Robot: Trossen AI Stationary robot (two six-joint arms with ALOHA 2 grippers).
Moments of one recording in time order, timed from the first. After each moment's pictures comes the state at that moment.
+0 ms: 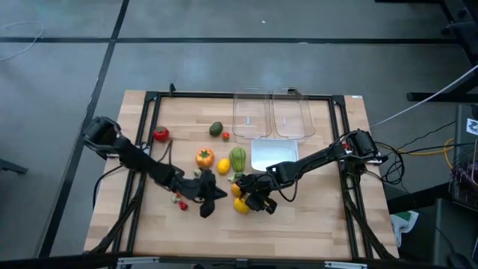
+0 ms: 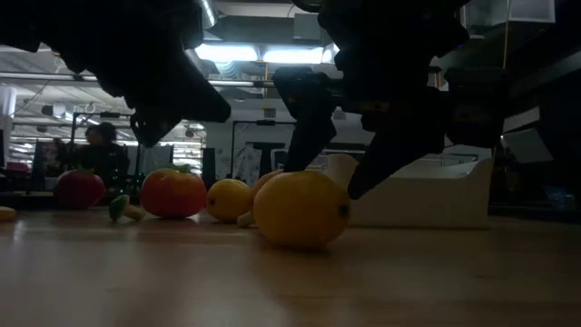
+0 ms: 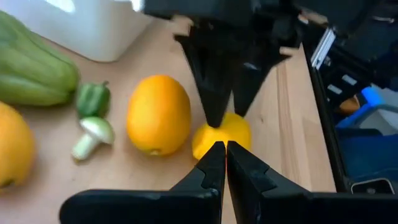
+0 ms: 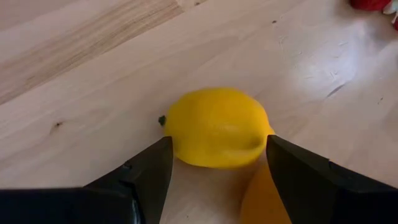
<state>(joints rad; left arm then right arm) -0.47 1.57 0.63 0.41 -0.38 -0.73 0.27 1.91 1.20 -0.18 -0.20 -0.66</state>
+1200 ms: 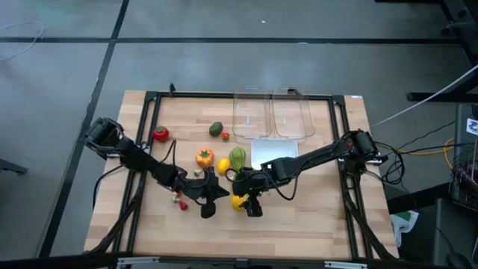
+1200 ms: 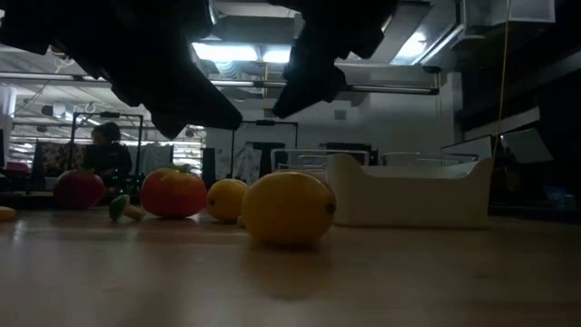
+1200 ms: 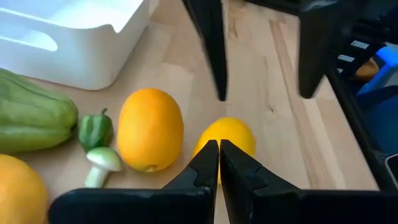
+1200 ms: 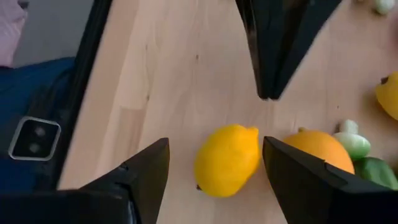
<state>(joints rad) -0.44 1.60 0.65 0.40 -0.38 -0.47 0.28 1.91 1.47 -0.45 -0.15 0.21</state>
